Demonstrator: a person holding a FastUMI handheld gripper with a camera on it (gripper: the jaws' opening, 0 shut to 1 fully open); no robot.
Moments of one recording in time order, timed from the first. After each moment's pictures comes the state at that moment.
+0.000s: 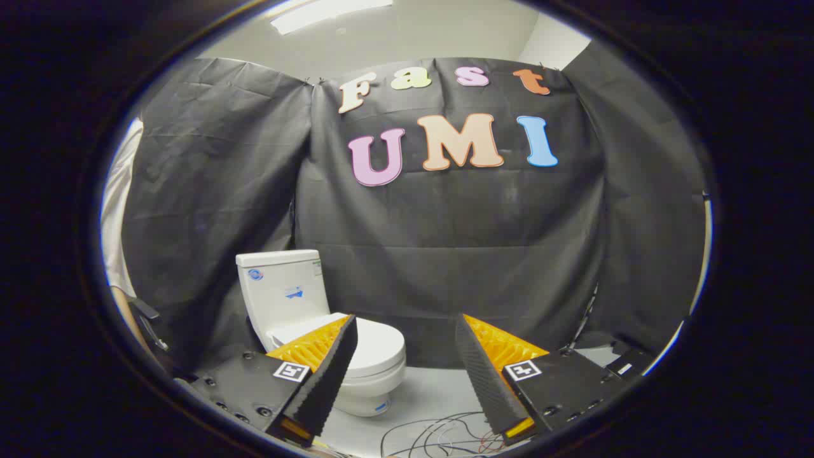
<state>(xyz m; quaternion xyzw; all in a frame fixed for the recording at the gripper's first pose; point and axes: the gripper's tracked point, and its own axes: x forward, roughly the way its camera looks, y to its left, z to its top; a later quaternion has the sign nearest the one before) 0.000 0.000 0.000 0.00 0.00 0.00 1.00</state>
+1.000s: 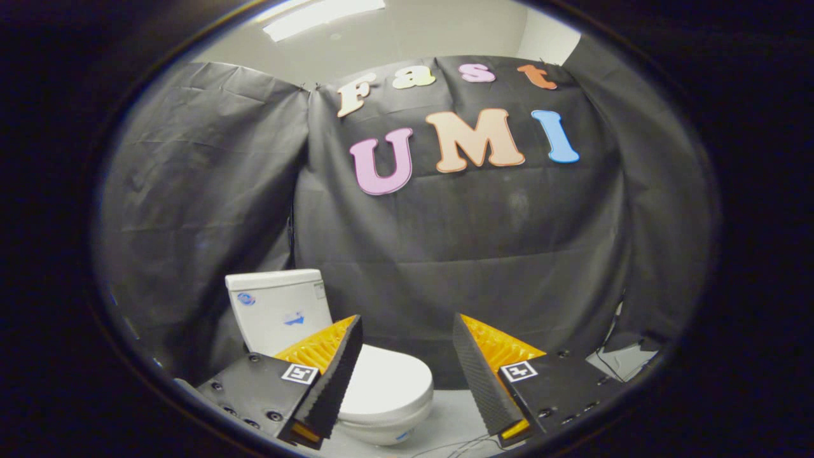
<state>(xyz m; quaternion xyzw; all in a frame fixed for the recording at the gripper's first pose) 0.137 0.061 0.008 0.03 -0.05 0.00 1.00</state>
